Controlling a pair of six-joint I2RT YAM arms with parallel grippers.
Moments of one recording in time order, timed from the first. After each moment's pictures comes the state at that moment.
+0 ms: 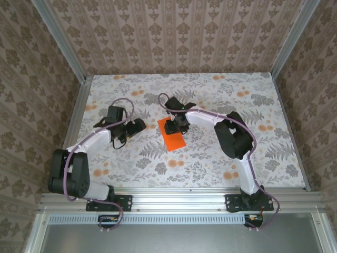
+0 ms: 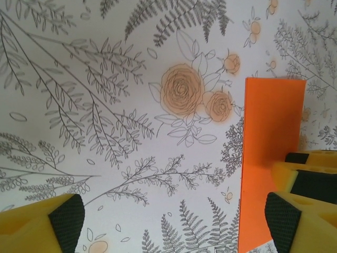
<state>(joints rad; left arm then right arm) -0.24 1.42 0.78 -0.37 0.31 -0.66 0.64 2.16 1.60 -0.66 -0.09 0.42</state>
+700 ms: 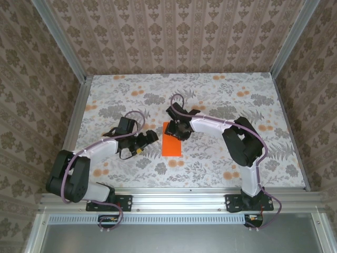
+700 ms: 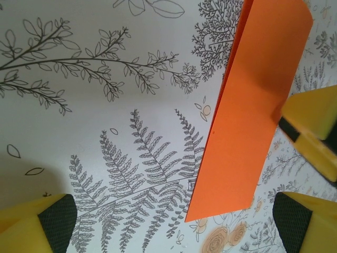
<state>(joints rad) -0.41 1.38 0.63 -0.26 0.43 -0.80 0.69 1.99 1.41 -0.56 -0.07 1.01</state>
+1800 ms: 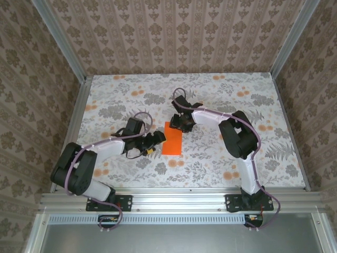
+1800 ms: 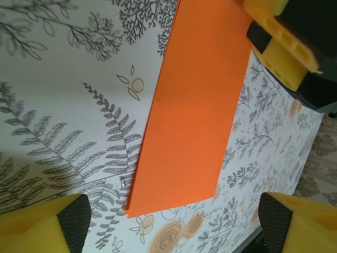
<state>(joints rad) -0.51 1.48 0.63 -0.08 0.54 -0.94 0.57 2.12 1.49 -0.54 -0.09 0.85</state>
